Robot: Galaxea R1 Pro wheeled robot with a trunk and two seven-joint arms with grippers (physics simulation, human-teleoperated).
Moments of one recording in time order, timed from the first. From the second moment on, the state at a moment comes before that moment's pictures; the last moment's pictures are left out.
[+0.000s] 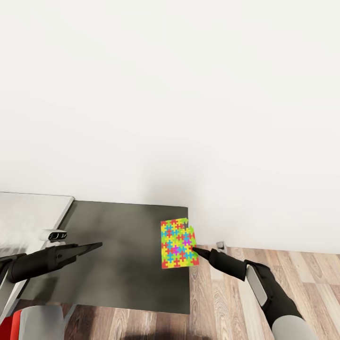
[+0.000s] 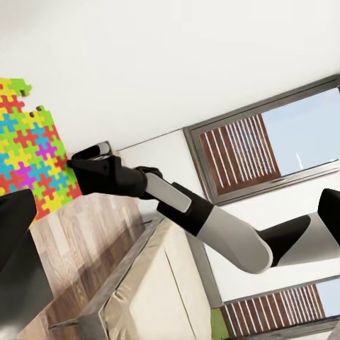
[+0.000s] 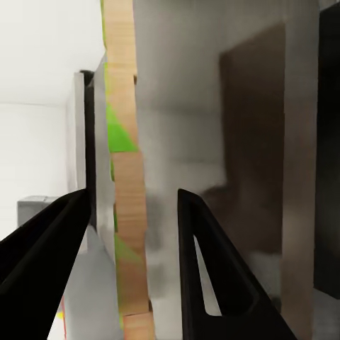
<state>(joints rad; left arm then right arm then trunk) -0.31 0.35 0.29 -1.46 0.37 1.03 -1.57 -0.52 -0.04 -0.16 -0.82 -0.35 0.68 0.97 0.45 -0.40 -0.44</state>
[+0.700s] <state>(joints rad) -0.31 0.35 0.28 -1.46 0.37 1.04 -1.57 -0.50 -0.05 -0.16 -0.97 -0.35 0.68 1.16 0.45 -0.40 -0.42</state>
